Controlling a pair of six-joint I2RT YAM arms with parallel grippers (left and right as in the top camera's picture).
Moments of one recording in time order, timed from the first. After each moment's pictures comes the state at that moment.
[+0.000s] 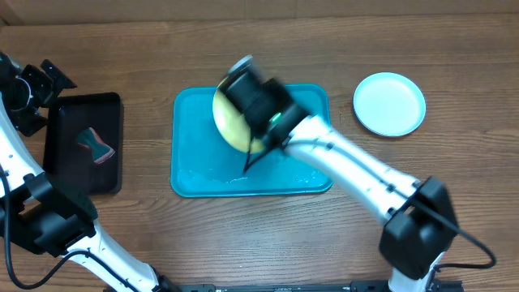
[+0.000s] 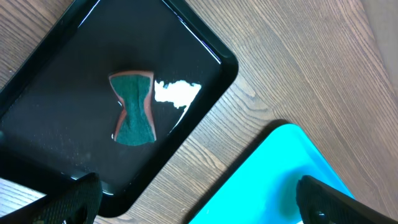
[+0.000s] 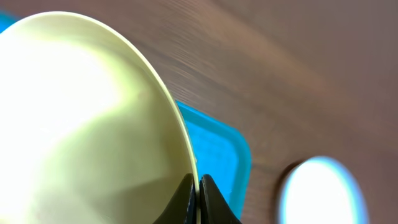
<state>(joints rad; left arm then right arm) 0.59 2.09 2.22 -1.45 0.30 -0.30 0.72 1.92 1.69 -0.75 0.53 0.09</state>
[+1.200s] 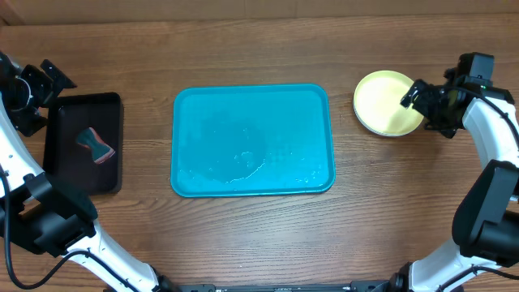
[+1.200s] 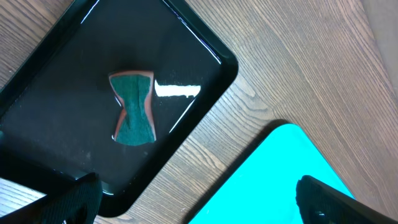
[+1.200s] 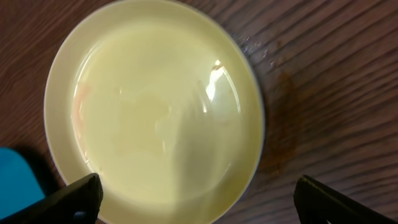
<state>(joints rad) 0.59 2.09 2.22 -1.45 0.30 -0.30 -0.27 1.84 1.34 -0.69 -0.19 0.34</state>
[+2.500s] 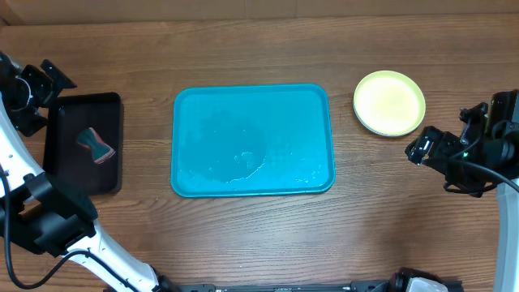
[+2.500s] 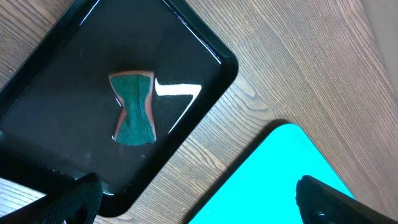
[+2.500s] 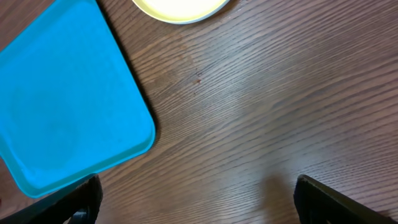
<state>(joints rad) 0.59 2.09 2.22 -1.45 0.30 -0.30 -0.26 1.24 1.35 -1.40 -0.24 0.23</state>
